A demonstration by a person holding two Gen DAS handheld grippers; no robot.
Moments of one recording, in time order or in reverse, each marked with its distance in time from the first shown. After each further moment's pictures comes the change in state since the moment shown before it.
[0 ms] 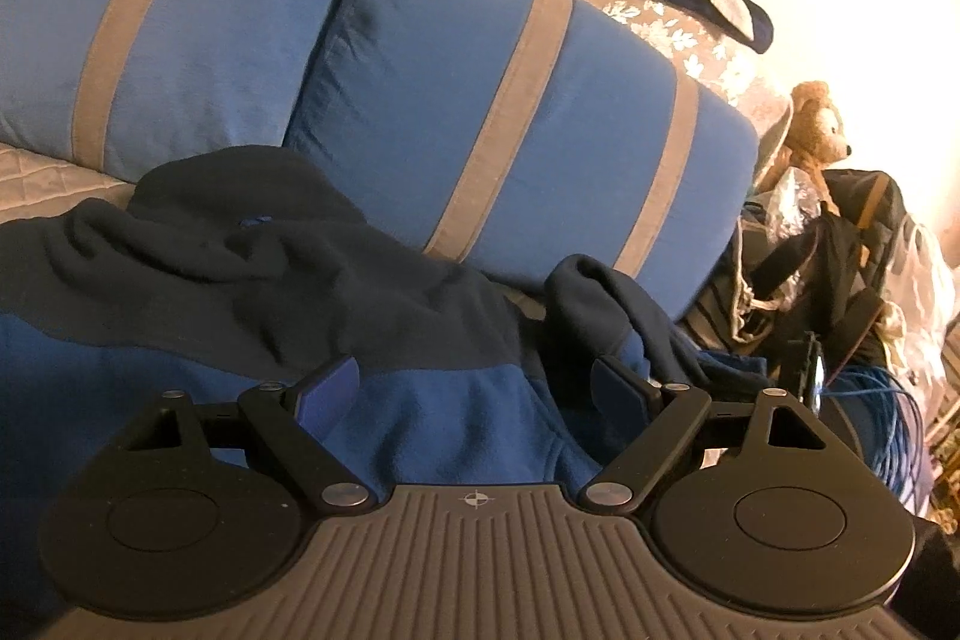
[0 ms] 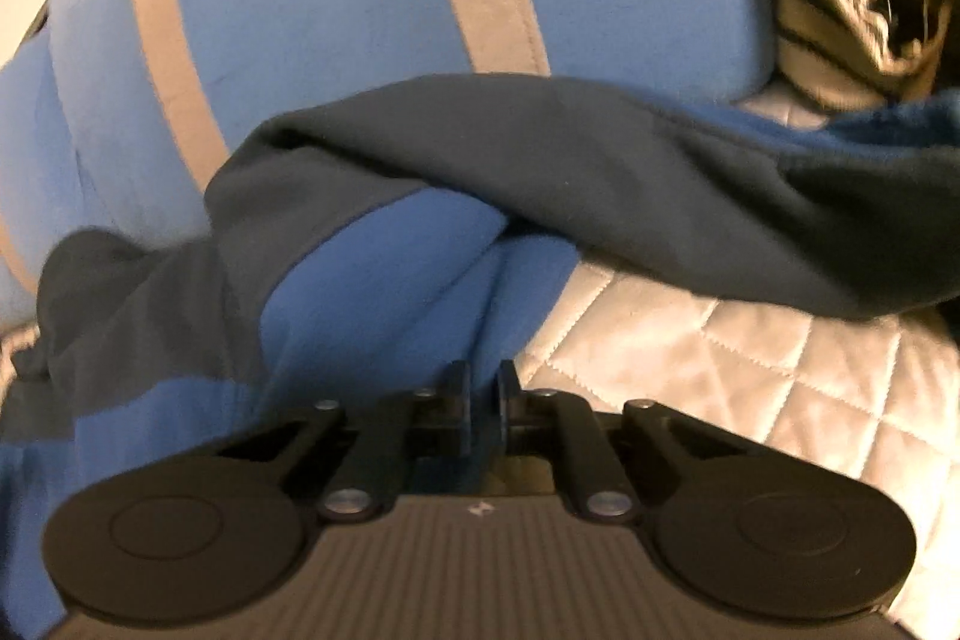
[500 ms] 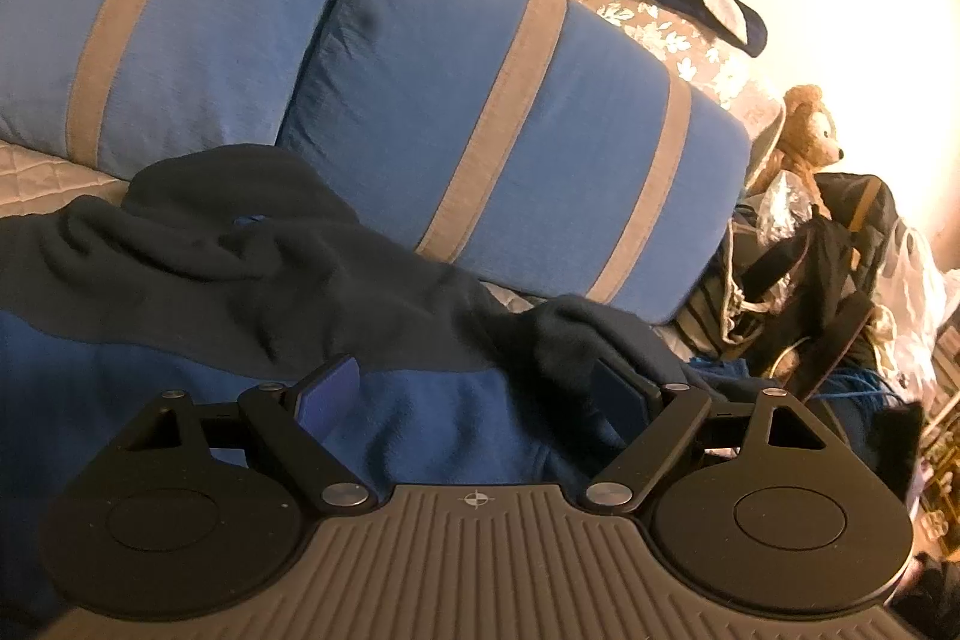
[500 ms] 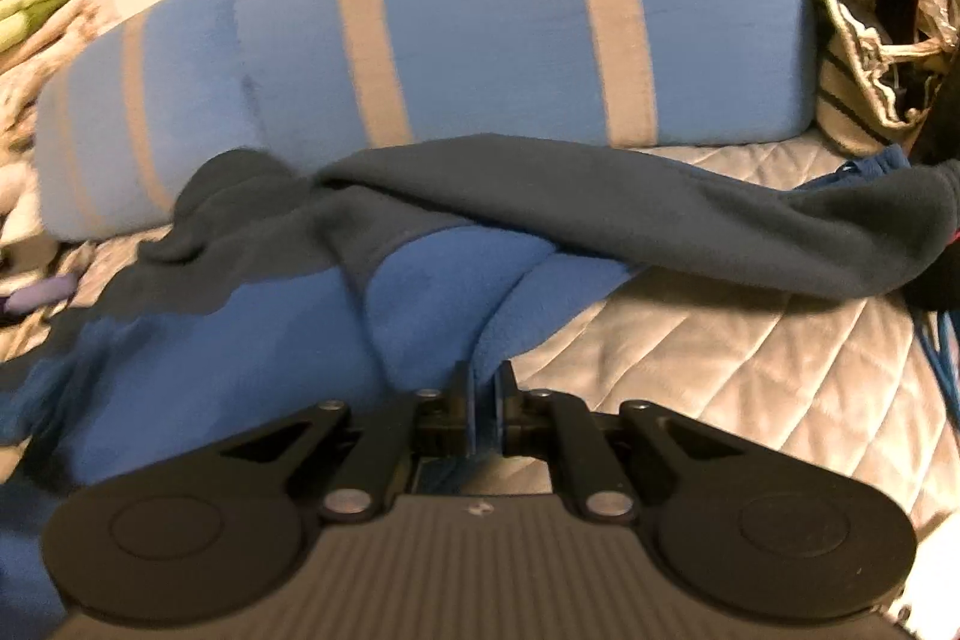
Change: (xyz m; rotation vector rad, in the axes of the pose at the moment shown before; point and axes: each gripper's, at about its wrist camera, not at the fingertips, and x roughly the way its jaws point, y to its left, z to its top) left arm -0.002 0.000 0.002 -0.003 0.003 -0.021; right arm -0.102 0.035 -0.053 -0.161 -0.007 0.126
